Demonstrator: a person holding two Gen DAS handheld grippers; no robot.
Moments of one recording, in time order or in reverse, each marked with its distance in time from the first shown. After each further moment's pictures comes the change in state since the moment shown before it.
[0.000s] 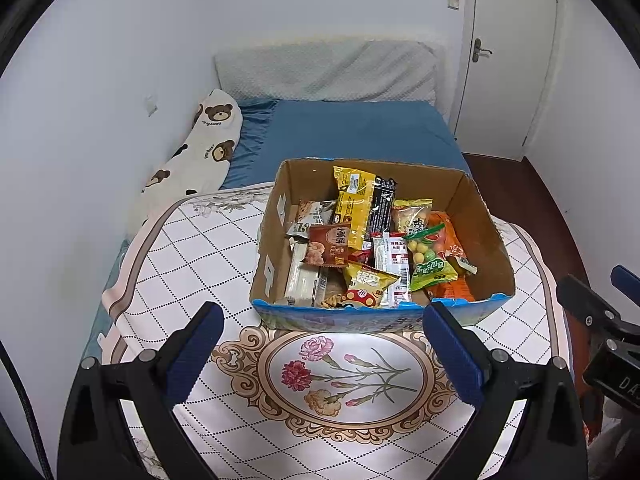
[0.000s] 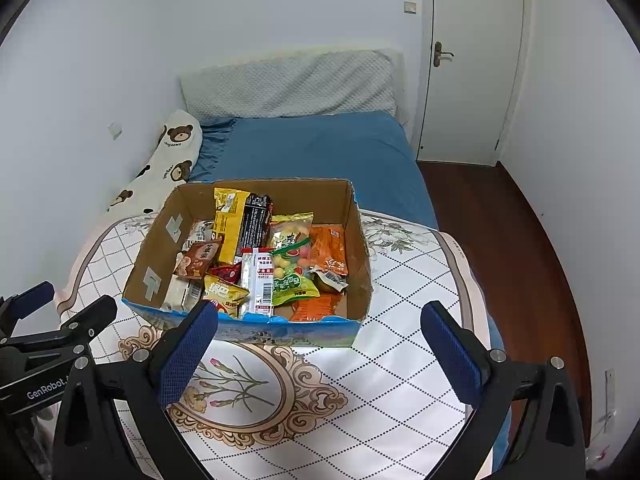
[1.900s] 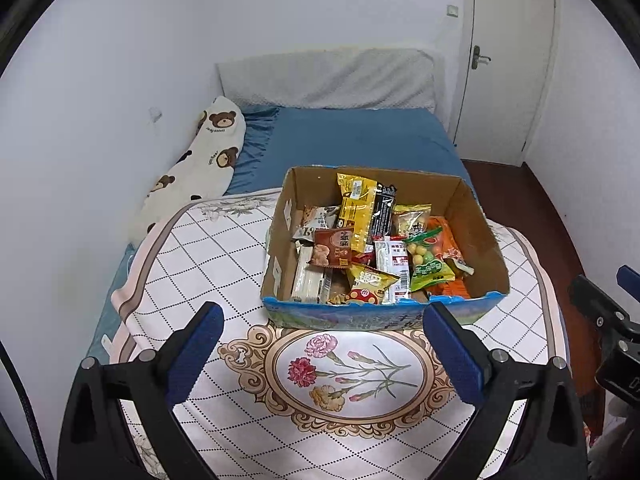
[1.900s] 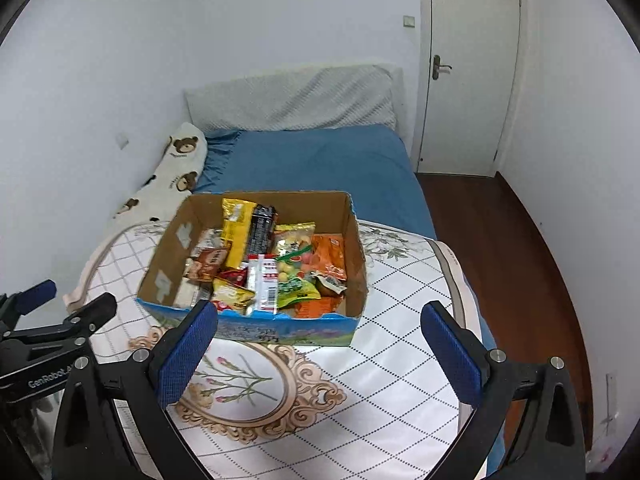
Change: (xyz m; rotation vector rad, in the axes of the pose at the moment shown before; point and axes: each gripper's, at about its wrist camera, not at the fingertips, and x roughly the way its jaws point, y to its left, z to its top) left arm -0.019 0.006 -0.007 0.003 -0.028 0.002; right arm -0.030 -0.002 -0.006 0.004 -0.041 0.004
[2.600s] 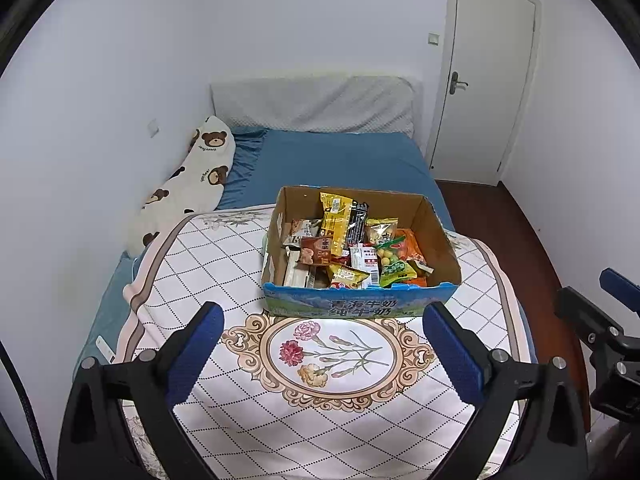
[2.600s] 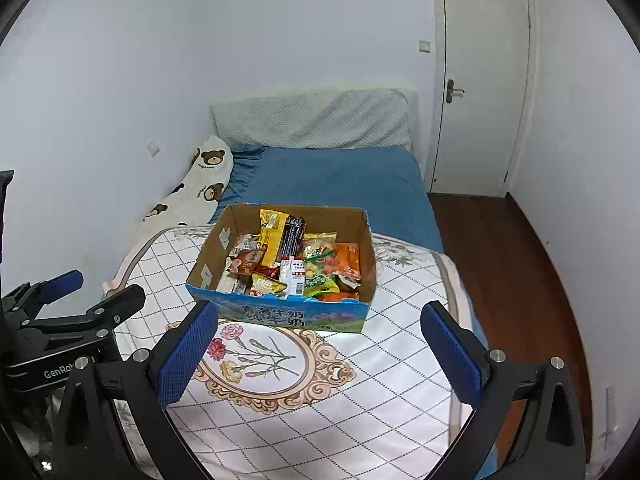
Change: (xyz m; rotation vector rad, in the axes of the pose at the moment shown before) left arm -0.093 0.008 -0.026 -0.008 -0.082 -0.071; right arm -0.111 0.009 -0.023 -0.035 -0.074 0.073
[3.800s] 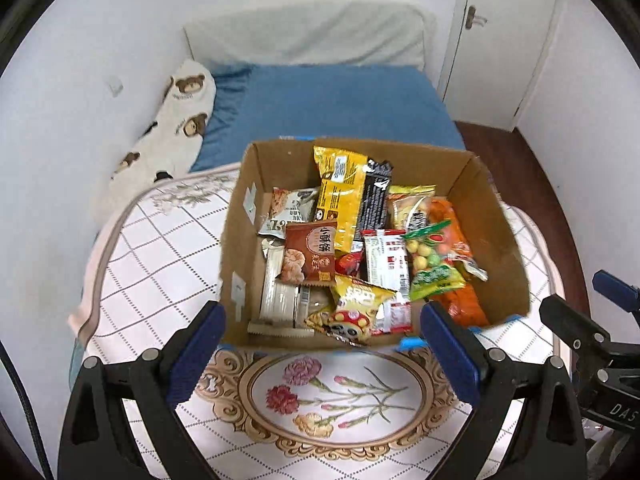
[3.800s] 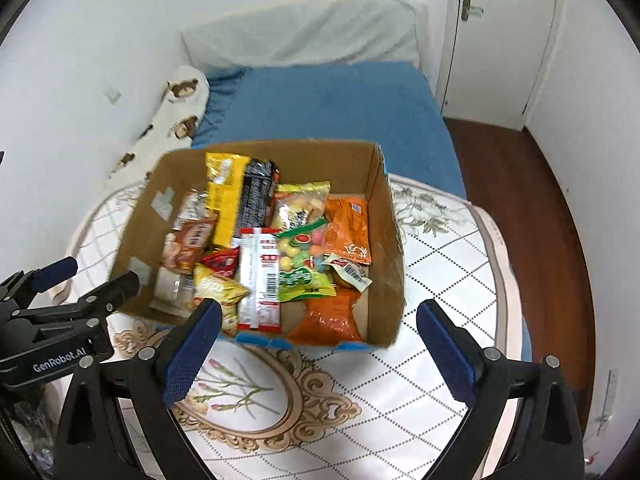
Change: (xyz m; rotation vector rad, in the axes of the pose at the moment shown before) left arm 0.181 -0.007 0.056 0.046 0.240 -0.004; right arm 0.210 -0.019 0.043 0.018 0.272 -0.003
